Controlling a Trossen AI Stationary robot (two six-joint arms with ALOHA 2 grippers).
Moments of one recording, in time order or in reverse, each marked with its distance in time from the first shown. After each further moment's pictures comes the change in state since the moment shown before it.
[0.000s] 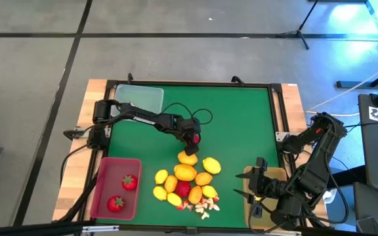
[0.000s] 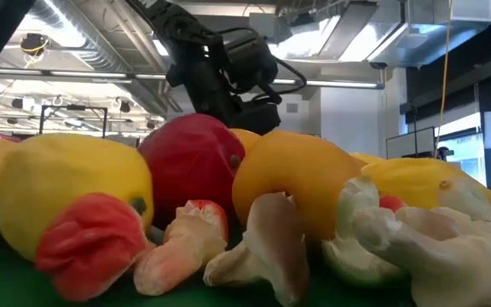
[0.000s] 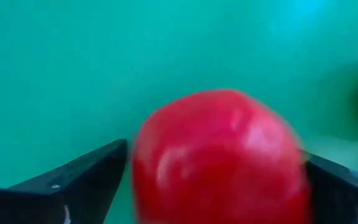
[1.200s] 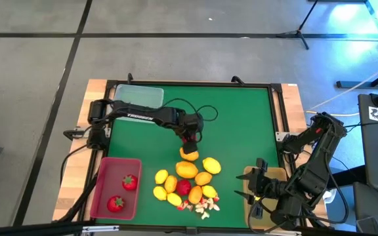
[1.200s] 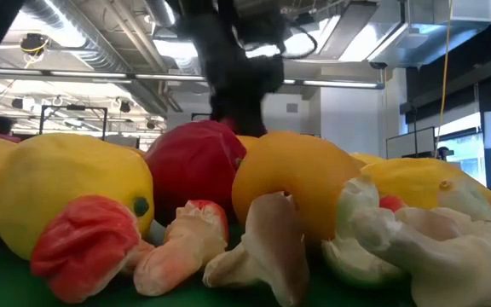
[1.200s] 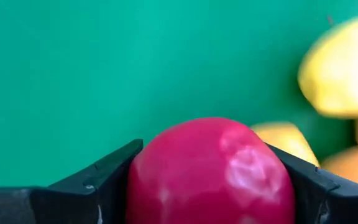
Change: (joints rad) left arm -0.034 -0.072 0.229 -0.399 0.001 0.146; right arm 0.000 0.000 0.000 -0.003 -0.029 0.030
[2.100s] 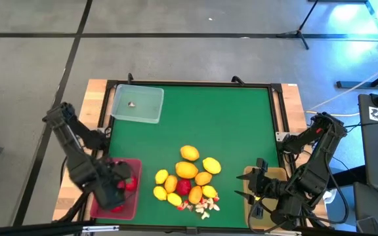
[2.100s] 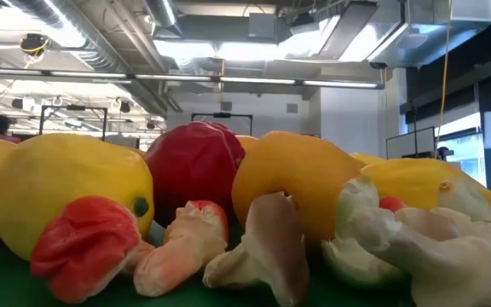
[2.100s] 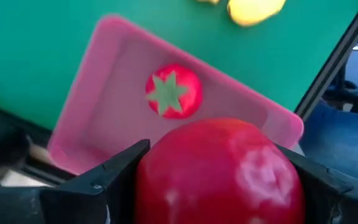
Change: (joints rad) left arm -0.966 -0.419 -0.007 -0.727 -0.115 -1.204; right arm 0.000 0.000 0.000 -0.005 -0.007 -0.002
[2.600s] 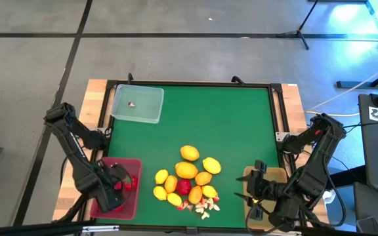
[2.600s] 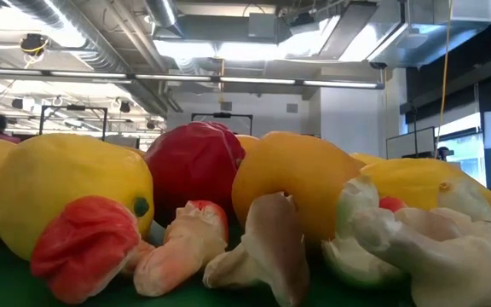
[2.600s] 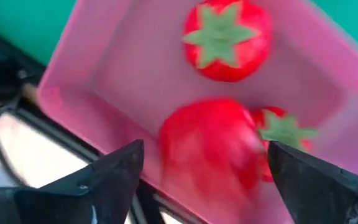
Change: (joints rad) left arm -0.057 0.001 -0.255 0.087 0.129 -0.191; right arm 0.000 0.021 0.000 0.000 -0.031 -0.024
